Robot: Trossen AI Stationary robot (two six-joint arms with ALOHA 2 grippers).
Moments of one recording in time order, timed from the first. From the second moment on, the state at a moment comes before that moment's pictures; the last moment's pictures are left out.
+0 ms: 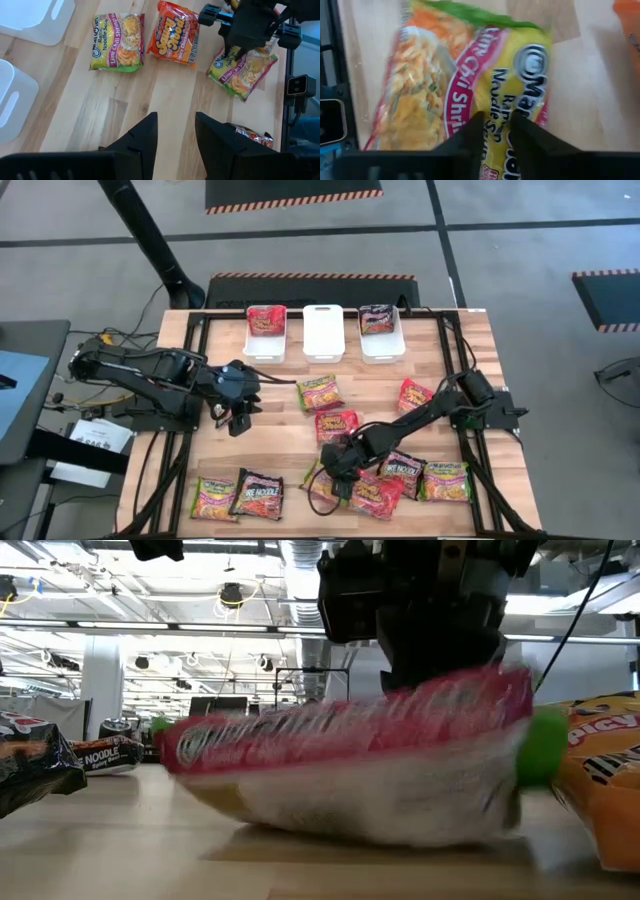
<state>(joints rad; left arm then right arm) -0.22 1.15 1.26 -0.98 -0.17 -0.47 0.41 2.02 1.33 -0.38 -0.05 0.68</state>
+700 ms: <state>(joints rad) -0.22 1.15 1.26 -0.98 -0.17 -0.45 0.40 2.01 1.40 -0.41 -0.09 0.73</state>
